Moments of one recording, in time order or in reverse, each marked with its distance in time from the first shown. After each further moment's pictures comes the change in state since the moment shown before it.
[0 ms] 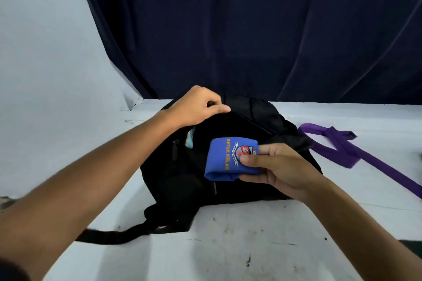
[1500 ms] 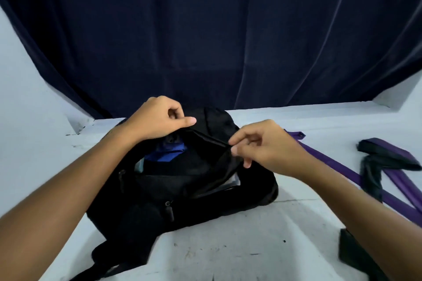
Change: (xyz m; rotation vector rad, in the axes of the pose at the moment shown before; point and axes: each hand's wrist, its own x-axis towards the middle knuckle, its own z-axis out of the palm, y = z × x) left_hand 0.019 0.035 -0.001 -0.009 -0.051 -0.214; right_hand -0.030 -0.057 -0.048 -0.820 0.291 -0.328
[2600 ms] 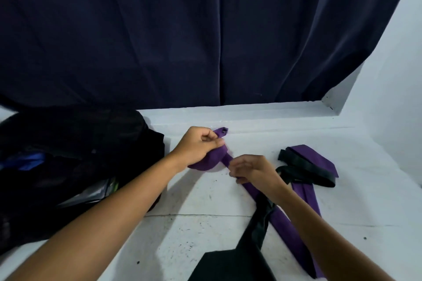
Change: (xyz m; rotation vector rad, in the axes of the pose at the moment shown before) left_hand 0.105 0.257 0.275 -0.608 -0.096 -0.288; right_hand -0.022 0.305 -0.179 0.502 -0.012 0.202
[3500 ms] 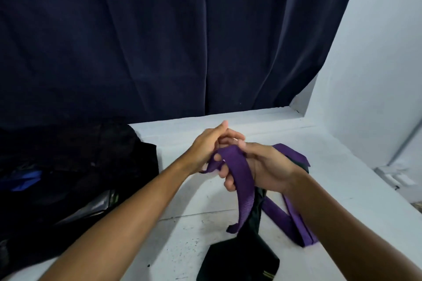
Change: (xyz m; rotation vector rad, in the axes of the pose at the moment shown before) left_hand -0.044 0.049 0.001 -0.348 -0.384 0.169; right_hand -0.076 -0.106 0.016 0.463 -0.494 0.075
